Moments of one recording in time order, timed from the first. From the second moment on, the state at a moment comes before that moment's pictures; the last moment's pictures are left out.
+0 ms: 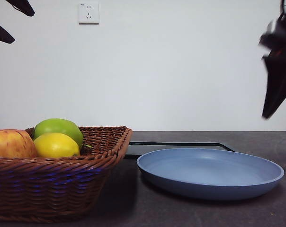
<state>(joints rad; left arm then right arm) -0.18 0.94 0.94 -0.79 0.57 -0.04 0.13 1.36 0.91 -0.77 -0.39 0.04</state>
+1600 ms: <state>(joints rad) -0.32 1.00 0.94 -0.81 0.46 -0.11 0.14 1.21 0.91 -0.75 -0.43 0.09</state>
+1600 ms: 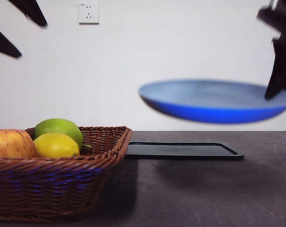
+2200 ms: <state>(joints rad) -0.49 1.44 1.03 -0.87 0.18 -0.16 0.14 1.07 0.91 -0.80 -0.43 0.09</state>
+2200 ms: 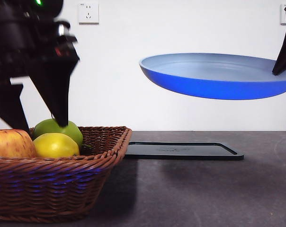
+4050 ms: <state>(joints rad) -0.65 1.48 1.28 -0.59 0.41 -0.23 0.17 1.31 0.91 -0.81 -0.38 0.09</state>
